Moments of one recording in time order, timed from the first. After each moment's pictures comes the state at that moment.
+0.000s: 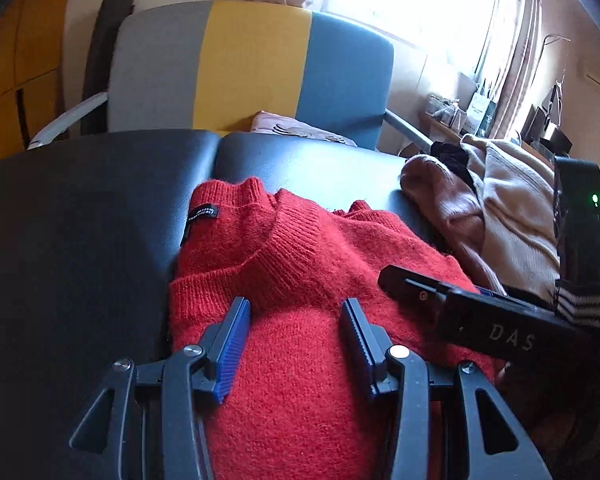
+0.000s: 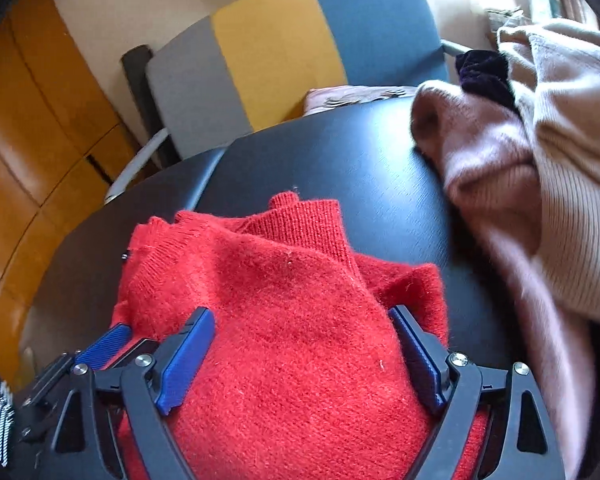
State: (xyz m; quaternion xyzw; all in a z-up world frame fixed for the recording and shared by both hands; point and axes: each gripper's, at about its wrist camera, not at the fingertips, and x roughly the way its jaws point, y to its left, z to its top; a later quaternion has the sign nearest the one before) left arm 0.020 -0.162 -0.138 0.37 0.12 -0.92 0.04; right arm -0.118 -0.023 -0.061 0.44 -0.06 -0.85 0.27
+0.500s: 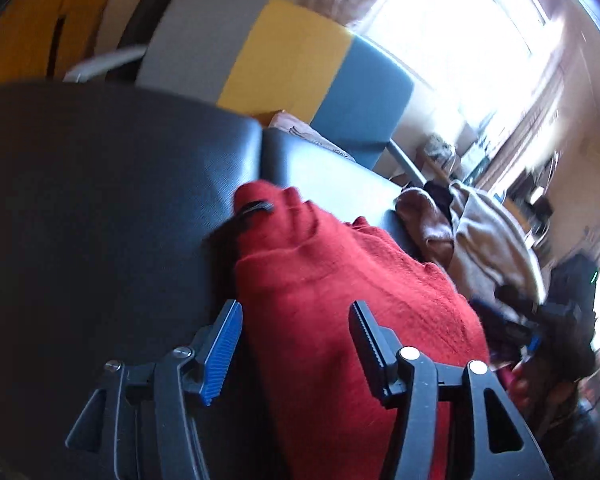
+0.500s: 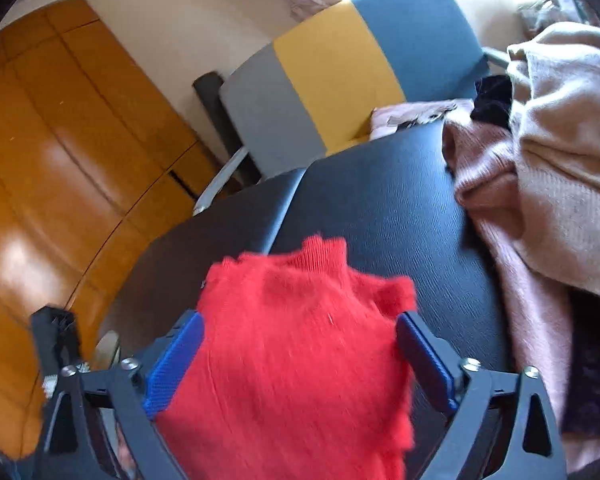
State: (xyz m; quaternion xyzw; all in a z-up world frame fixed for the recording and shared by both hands) left arm 0.091 -0.234 -0.135 0.35 0.28 -0.89 0.01; right arm -0.077 0.045 -0.023 0.41 -0.12 -0.81 0.40
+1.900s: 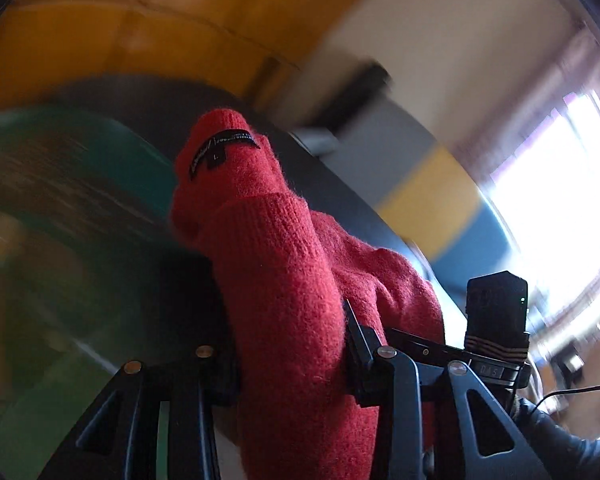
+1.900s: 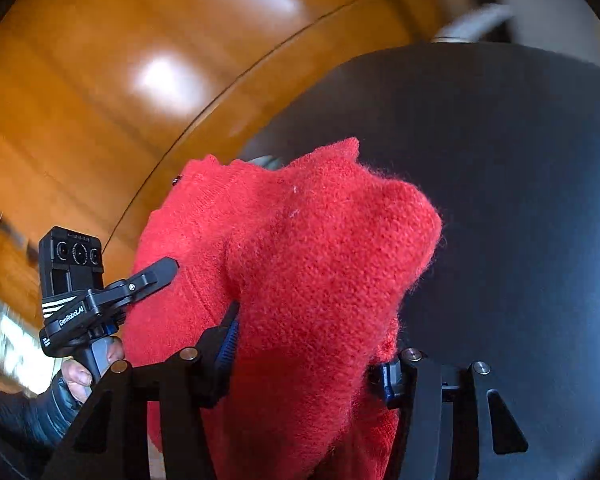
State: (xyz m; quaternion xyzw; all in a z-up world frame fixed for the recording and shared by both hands) left arm 0.393 -0.443 -0.094 0.19 0.40 -0.85 0.28; right arm 0.083 -0.384 -0.049 0.47 0.08 -0.51 0.72
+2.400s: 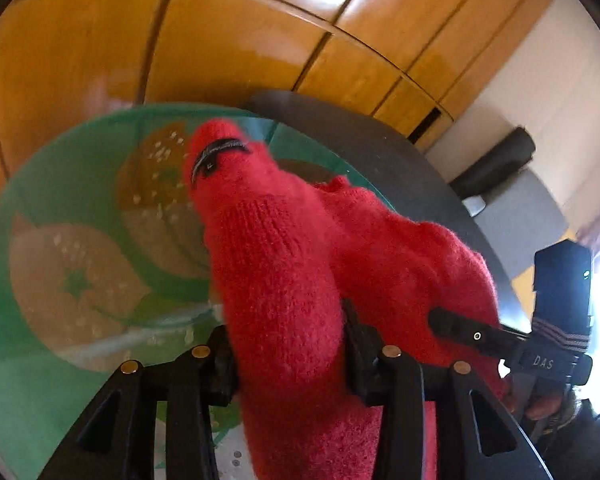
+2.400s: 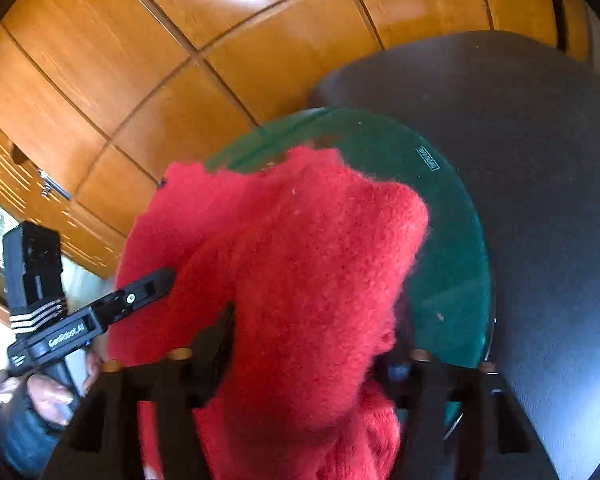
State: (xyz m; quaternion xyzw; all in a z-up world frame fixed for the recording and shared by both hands) left arm 0.497 -0.538 -0.150 0.20 0.45 -0.73 0.47; right arm 0.223 -0.588 -0.072 0.44 0.23 -0.43 0.75
